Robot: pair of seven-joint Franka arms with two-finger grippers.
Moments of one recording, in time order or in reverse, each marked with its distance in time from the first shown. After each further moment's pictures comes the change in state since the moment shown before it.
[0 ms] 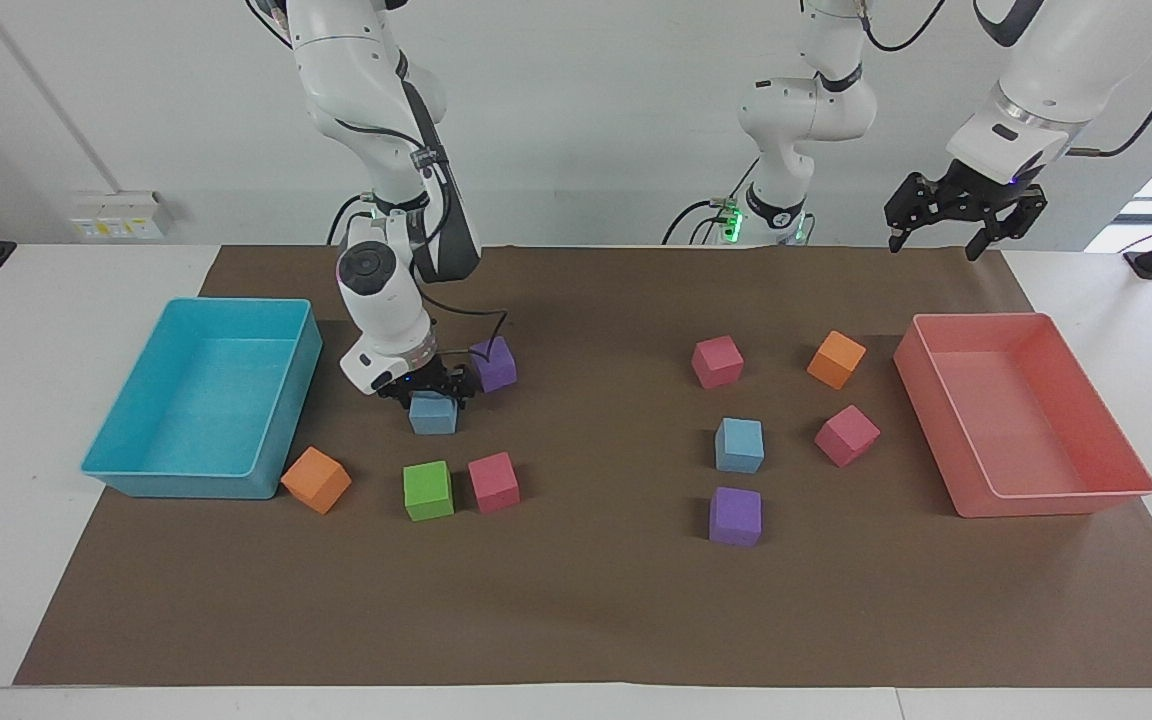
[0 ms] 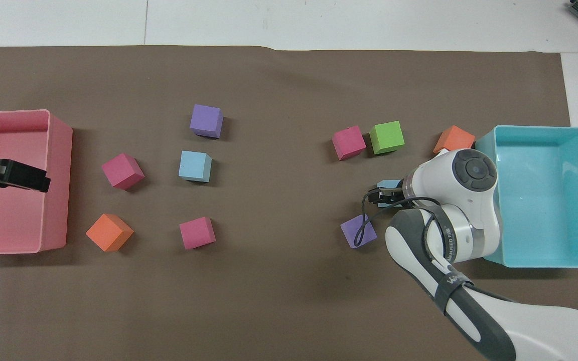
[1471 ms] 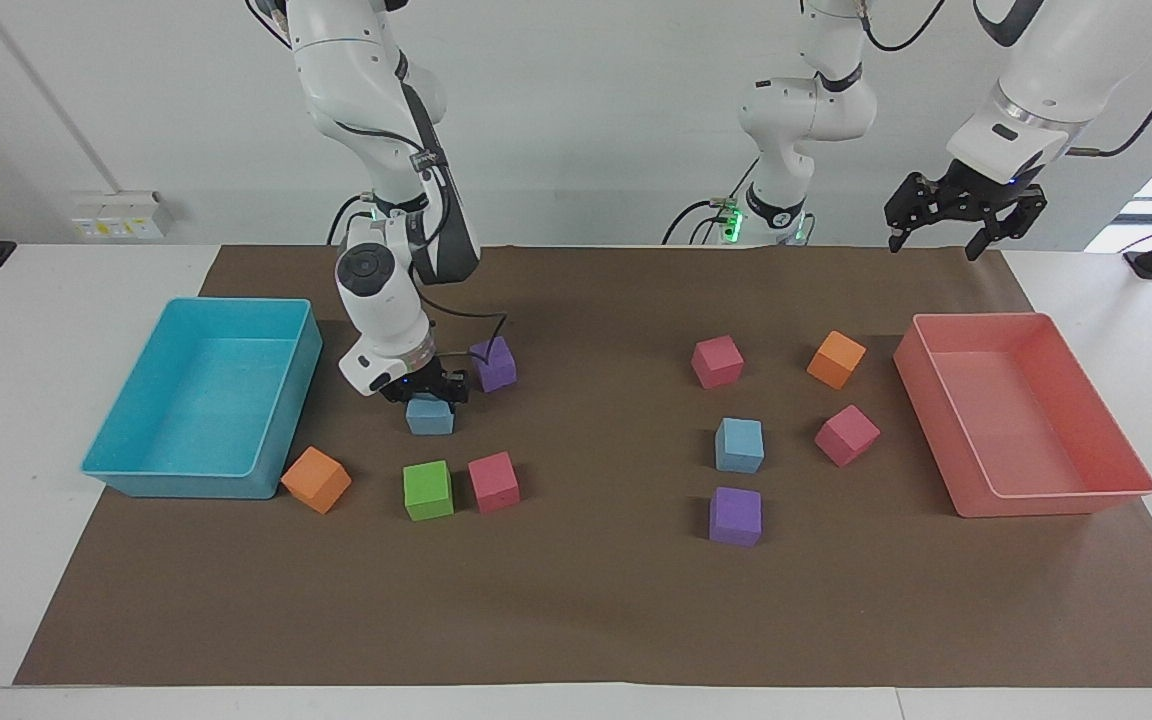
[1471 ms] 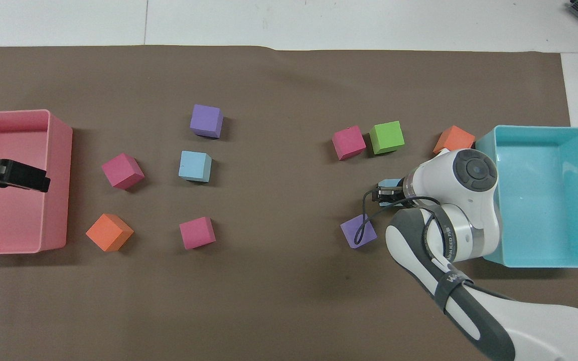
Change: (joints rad) left arm 0.000 0.000 0.000 0.000 0.000 0.000 0.000; right arm 0.000 0.004 -0.002 0.008 0.003 0.015 0.016
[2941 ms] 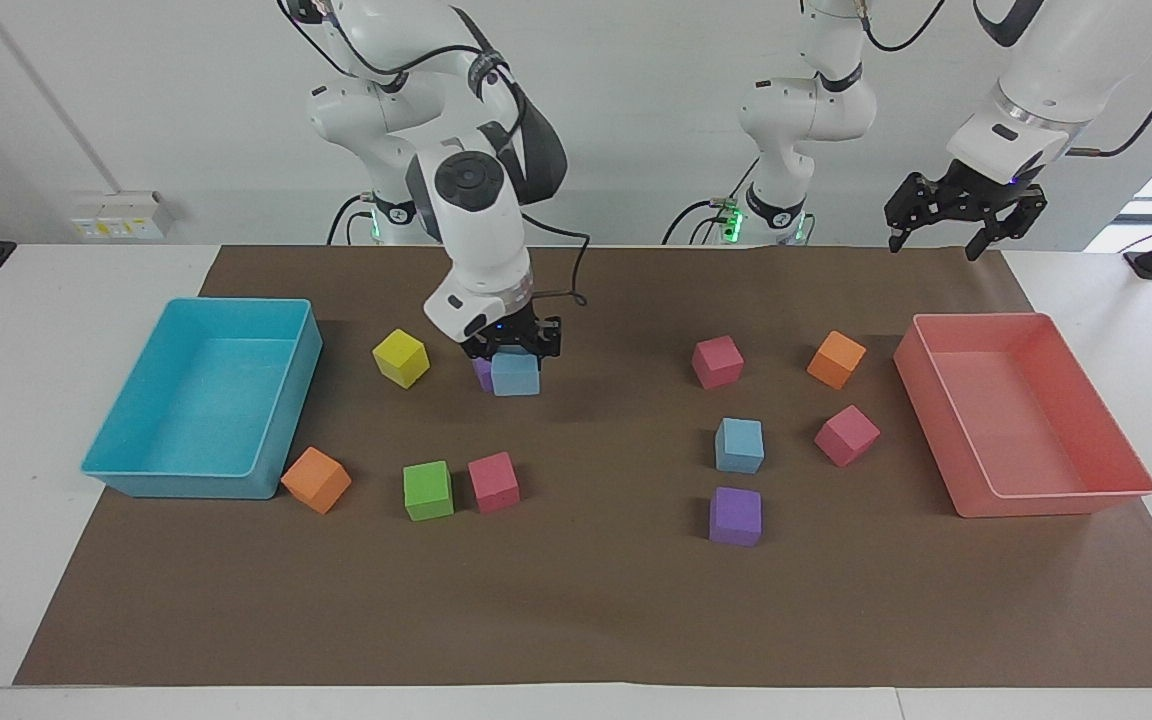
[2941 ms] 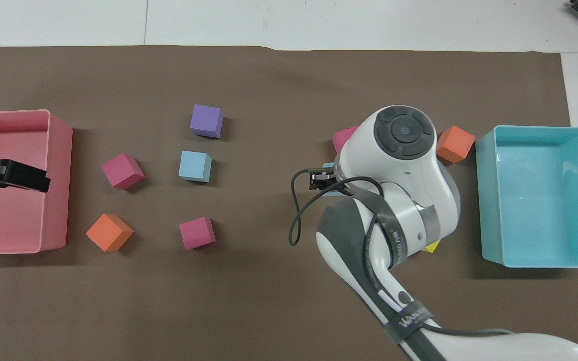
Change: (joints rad) left arm 0.000 0.000 0.000 0.000 0.000 0.000 0.000; right arm 0.249 0.052 0.006 0.426 -0.004 -0.394 0.261
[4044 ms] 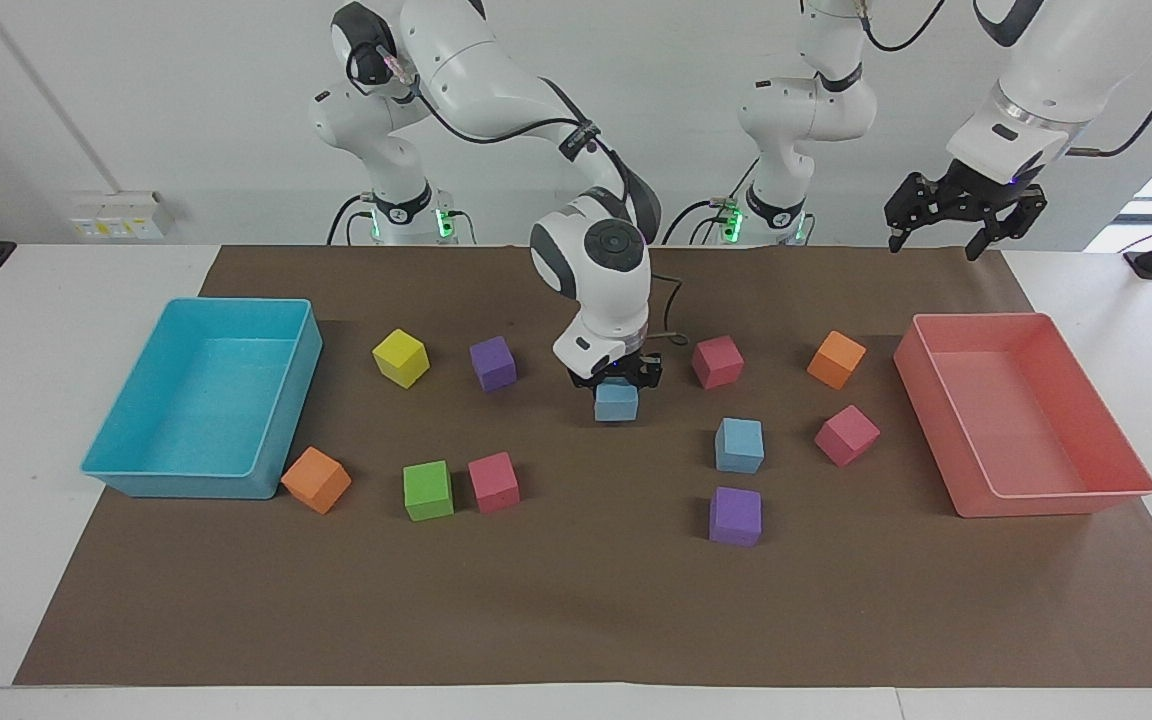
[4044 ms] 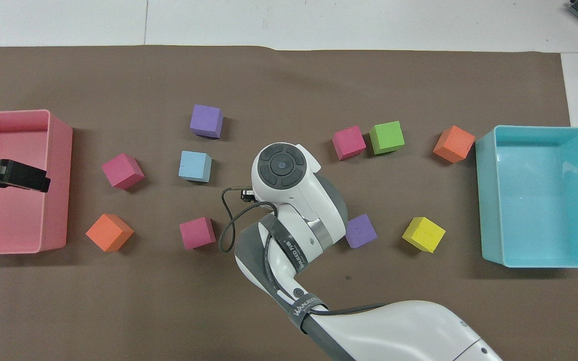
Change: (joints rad) left arm 0.000 0.000 0.000 0.000 0.000 0.000 0.000; right arm 0.182 0.253 -0.001 0.131 -0.022 0.162 0.171
